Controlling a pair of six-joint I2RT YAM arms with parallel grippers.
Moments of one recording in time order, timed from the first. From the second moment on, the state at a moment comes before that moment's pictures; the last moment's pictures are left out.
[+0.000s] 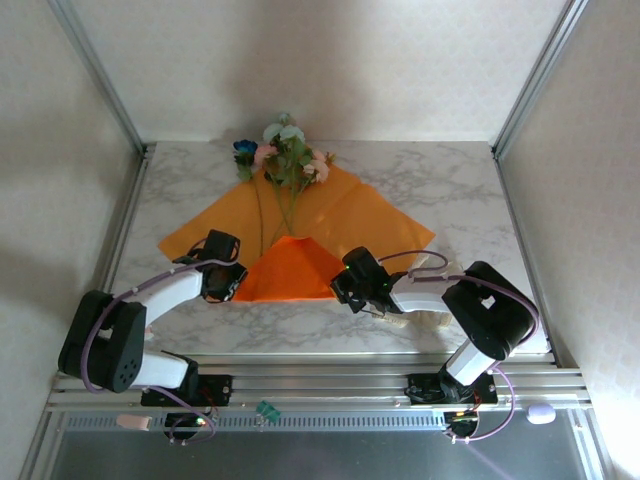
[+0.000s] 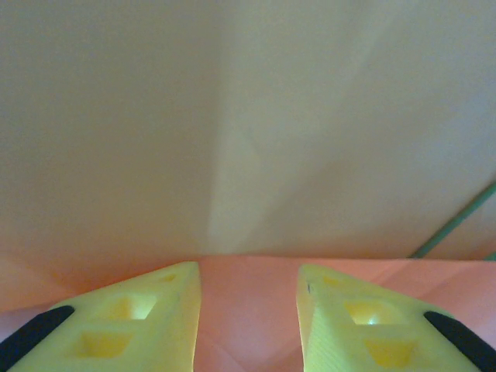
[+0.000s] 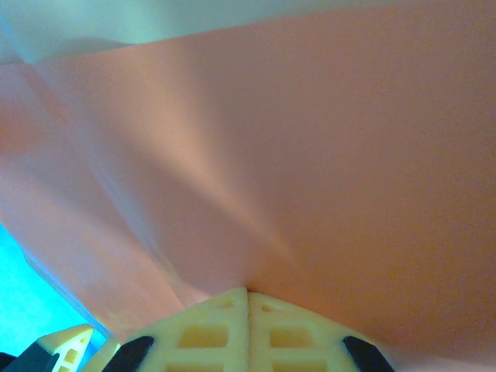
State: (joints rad) left arm -0.27 1.36 0.65 -0.46 -0.03 -1.30; right arm 0.80 1.62 0.63 0.11 -0.13 1.64
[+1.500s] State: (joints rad) left arm -0.40 1.06 0.37 -0.43 -0.09 -1.57; right arm 0.78 1.64 0.65 0.11 -0.16 1.64
